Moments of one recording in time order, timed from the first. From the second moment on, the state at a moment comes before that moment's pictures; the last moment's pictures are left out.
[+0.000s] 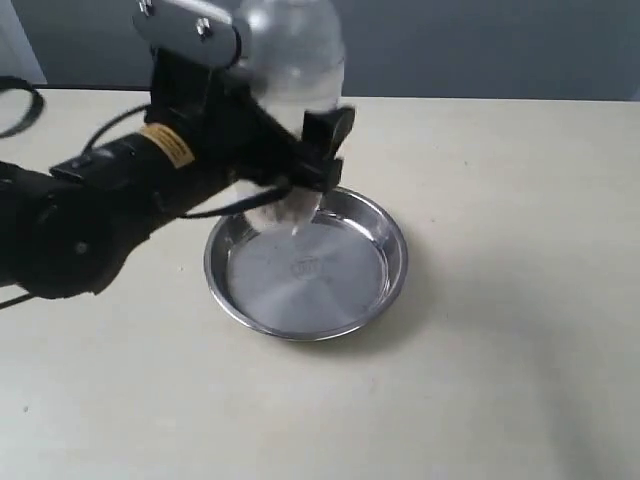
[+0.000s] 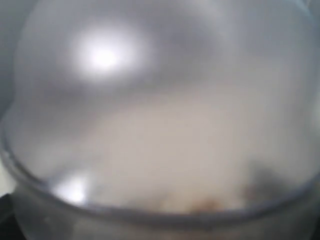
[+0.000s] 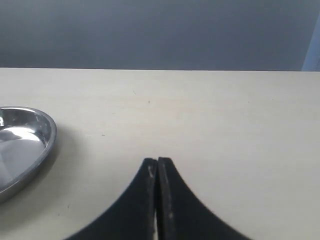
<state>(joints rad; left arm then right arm) -0.65 1.51 -0.73 -0.34 -0.53 0.21 0.07 0.00 0.00 0.07 0.32 -0.02</state>
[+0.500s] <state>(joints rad) -0.70 1.43 -0.73 -0.17 -0.45 0.11 0.07 0.00 0.00 0.07 0.32 -0.03</state>
